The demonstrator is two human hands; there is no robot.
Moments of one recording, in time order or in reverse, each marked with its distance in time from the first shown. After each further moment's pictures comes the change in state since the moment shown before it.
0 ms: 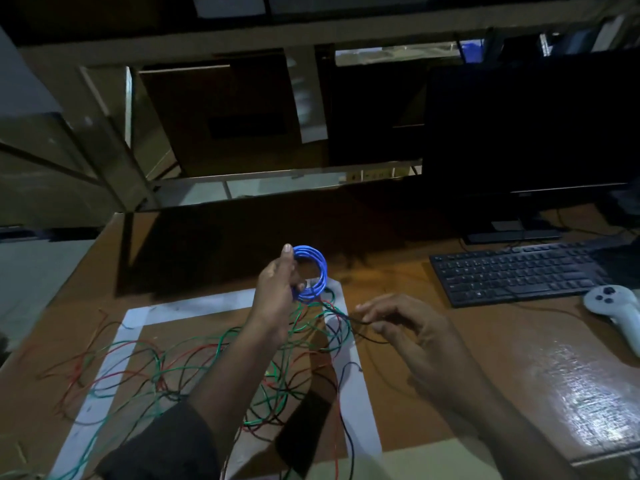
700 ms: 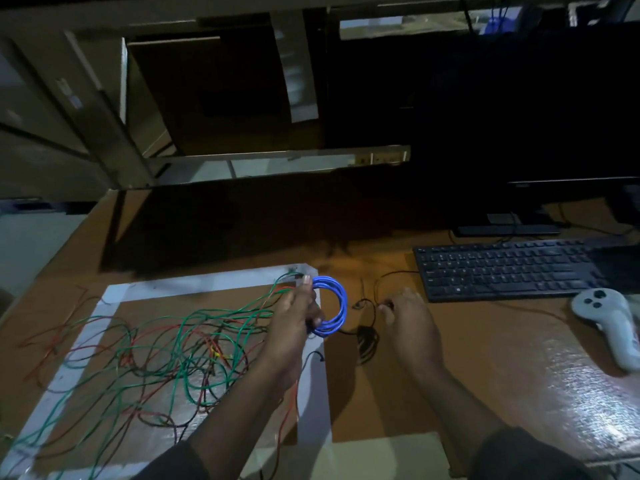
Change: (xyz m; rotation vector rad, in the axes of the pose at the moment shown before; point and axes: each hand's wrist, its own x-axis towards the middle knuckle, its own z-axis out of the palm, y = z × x) left_hand -0.060 -0.056 0.062 0.054 -0.079 -0.040; right_hand 0.006 0.153 -0.016 -0.715 0.127 0.392
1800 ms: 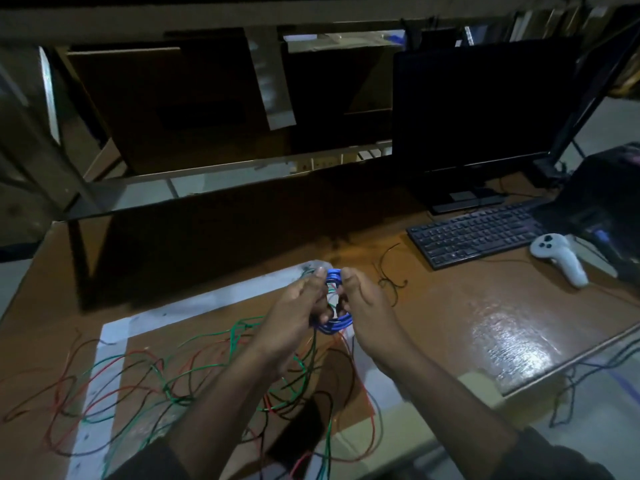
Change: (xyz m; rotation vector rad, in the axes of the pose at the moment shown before) left_hand -0.010 0.058 -0.112 0.100 -0.516 0.055; right_hand -0.066 -0.196 -0.009 0.871 -0.039 0.097
